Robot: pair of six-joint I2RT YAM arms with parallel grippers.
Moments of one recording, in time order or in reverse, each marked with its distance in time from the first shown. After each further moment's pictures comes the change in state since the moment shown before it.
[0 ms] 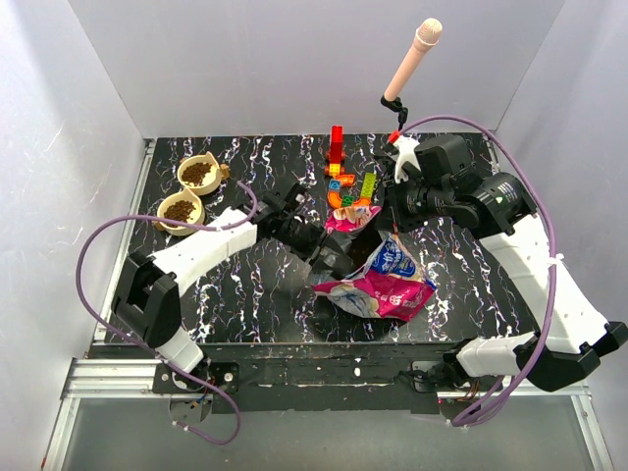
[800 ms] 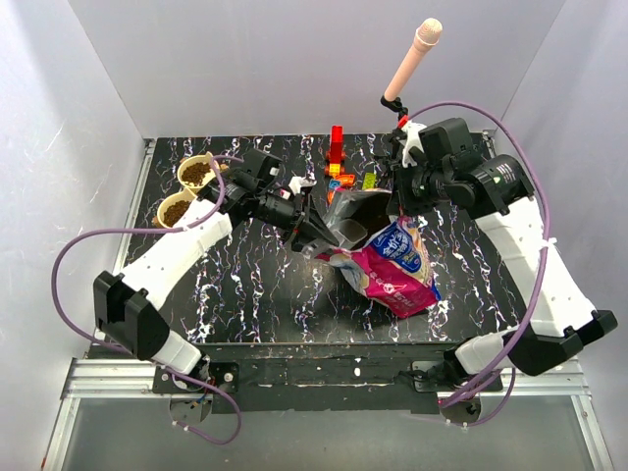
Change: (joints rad) left arm 0.089 -0.122 0.109 -0.016 0.227 0.436; right arm -0.099 0.098 0.110 -0.063 0.078 -0.011
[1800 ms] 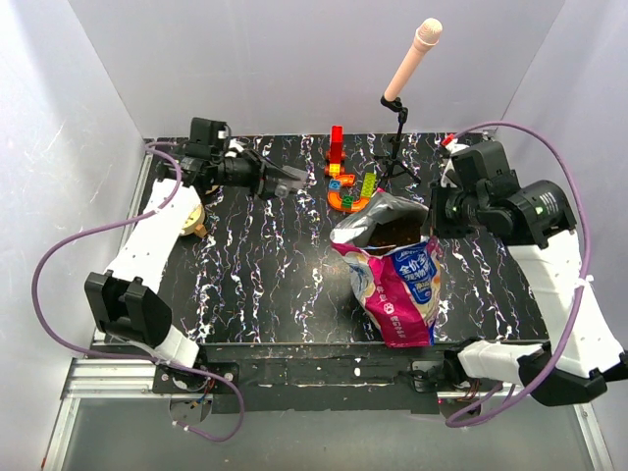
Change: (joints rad) left arm 0.367 0.061 0.130 0.035 -0.289 -0.265; right arm -0.051 -0.194 -0.090 -0.169 0.136 0.136
